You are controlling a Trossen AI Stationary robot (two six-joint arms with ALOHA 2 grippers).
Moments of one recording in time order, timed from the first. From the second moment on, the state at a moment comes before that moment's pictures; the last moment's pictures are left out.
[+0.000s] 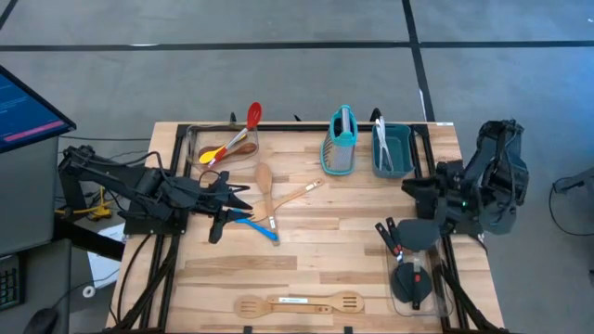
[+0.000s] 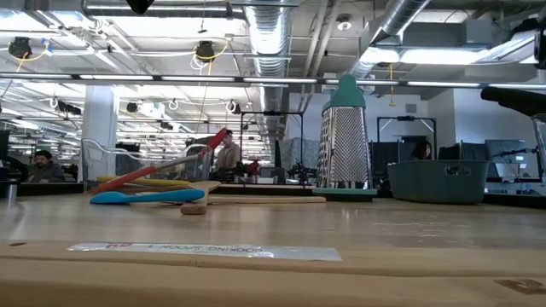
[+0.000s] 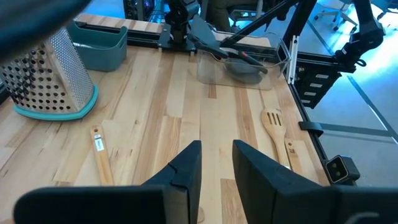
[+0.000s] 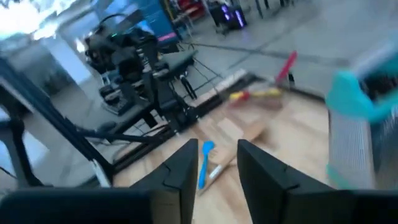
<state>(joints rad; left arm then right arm) -0.34 0.92 0.90 -0.43 -0.29 -0.27 1.06 0.75 1.06 -1.00 1.30 1.15</state>
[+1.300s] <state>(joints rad) -0.34 0.92 0.90 -0.45 -0.25 -0.27 0.34 1.44 1.06 -0.06 0.40 0.11</state>
